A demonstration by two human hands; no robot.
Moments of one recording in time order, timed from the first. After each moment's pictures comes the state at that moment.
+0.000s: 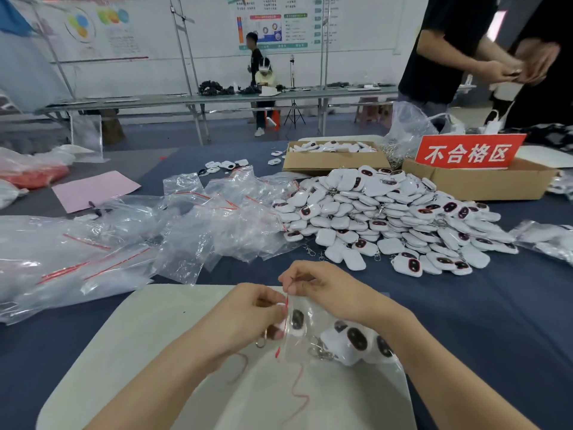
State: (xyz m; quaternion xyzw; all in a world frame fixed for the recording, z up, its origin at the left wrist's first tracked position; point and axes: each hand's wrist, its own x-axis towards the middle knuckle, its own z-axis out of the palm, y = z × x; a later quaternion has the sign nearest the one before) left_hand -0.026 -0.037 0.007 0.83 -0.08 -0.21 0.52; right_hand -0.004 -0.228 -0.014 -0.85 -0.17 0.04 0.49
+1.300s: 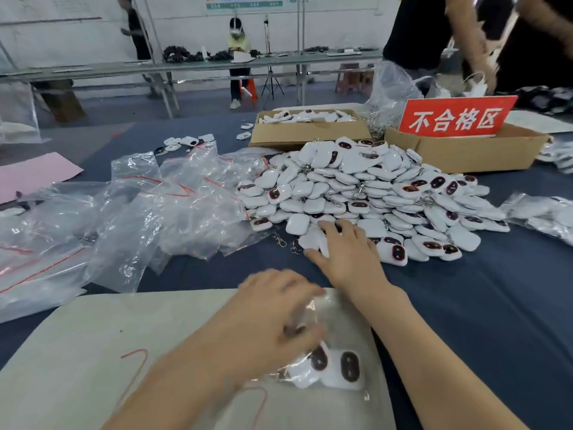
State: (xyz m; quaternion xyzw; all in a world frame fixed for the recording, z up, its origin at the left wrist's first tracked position) left_hand 0.004 -0.098 -0.030 0.89 -0.42 -0.01 0.18; right_hand 0.041 -0.293 -0.046 -0.98 0.11 -0.07 0.16
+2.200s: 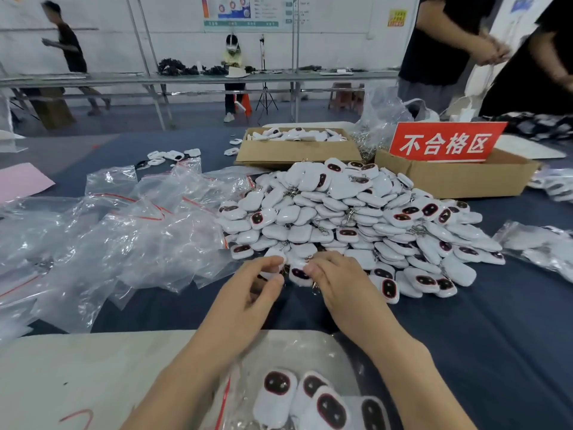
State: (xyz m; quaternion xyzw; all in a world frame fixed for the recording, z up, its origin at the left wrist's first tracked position) left_hand 0.060 -0.130 -0.045 0.82 -0.21 -0.02 0.53; right_hand 0.036 -0.320 -0.044 -0.96 -0.02 -0.11 0.24
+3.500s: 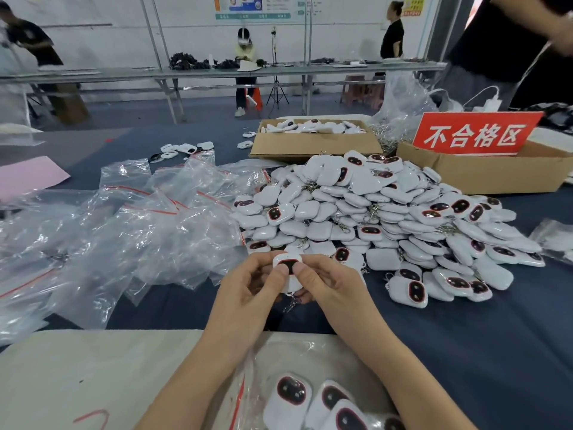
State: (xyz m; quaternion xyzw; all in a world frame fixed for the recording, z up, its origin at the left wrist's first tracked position) left_hand 0.070 -0.125 -0.054 0.70 -0.17 -0.01 0.69; right_hand 0.043 -0.277 -0.050 -0.73 -0.03 -0.09 0.68
